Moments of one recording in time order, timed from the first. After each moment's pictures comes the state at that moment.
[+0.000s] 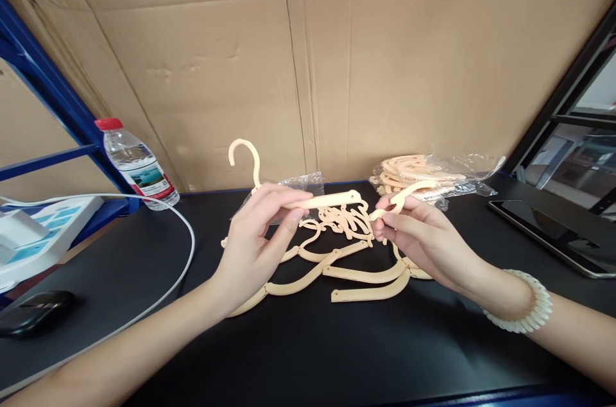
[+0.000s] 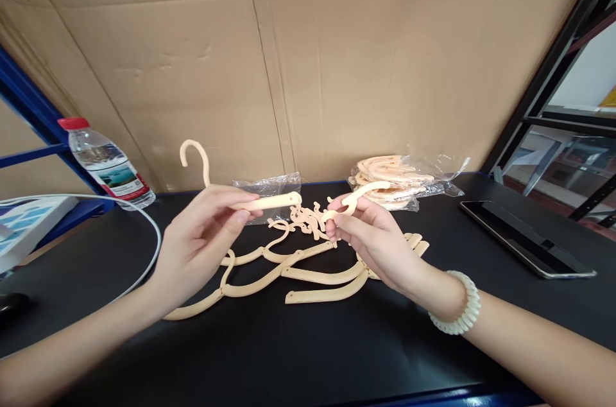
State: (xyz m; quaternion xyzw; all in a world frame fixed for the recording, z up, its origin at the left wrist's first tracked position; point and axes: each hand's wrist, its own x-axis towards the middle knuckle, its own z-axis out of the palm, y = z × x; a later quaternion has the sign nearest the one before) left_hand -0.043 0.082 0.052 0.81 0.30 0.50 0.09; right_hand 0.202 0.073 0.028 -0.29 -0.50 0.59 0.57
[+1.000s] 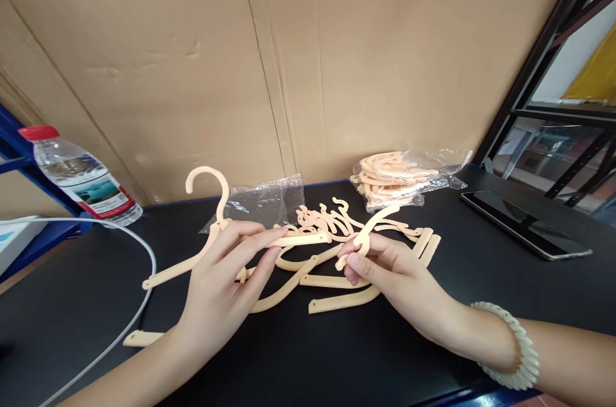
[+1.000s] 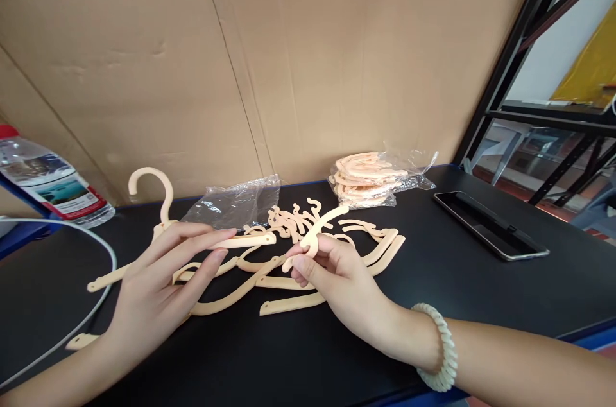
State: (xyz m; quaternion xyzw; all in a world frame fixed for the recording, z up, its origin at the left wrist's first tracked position) left_hand -0.049 0.076 0.031 0.84 0.31 0.43 -0.09; right_hand 0.190 0.044 0.007 -0.35 -0.56 0.54 0.52
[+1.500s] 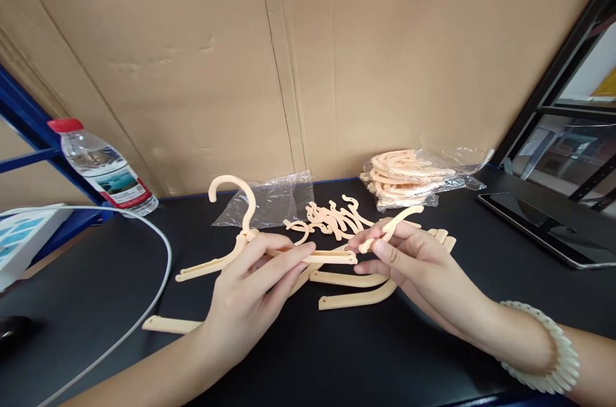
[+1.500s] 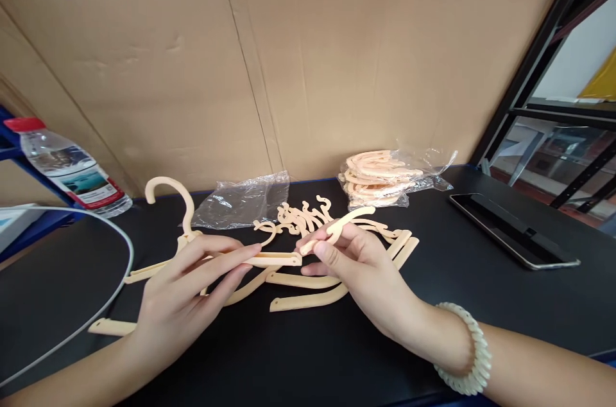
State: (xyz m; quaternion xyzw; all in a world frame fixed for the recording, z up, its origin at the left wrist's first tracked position) left_hand -0.039 0.063 0.018 0.86 0.28 0.43 -0.10; right_hand 0.197 0.044 0.012 -0.30 -0.49 0.61 0.55
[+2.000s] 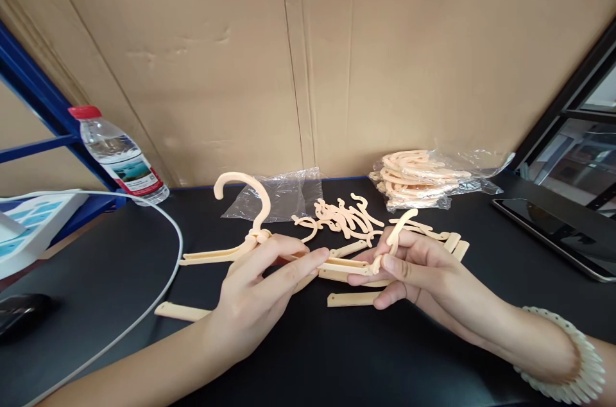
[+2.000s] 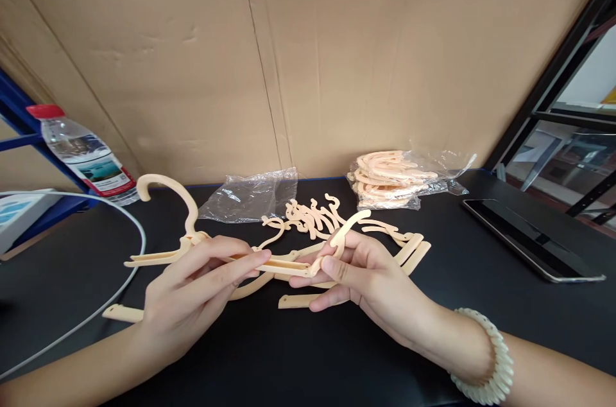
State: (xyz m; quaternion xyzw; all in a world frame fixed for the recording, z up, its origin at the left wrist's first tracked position) left_hand -0.043 0.058 0.021 0.85 0.26 0.44 -0.12; right_hand 0.201 0.040 0.017 -0.29 -0.46 0.72 0.44
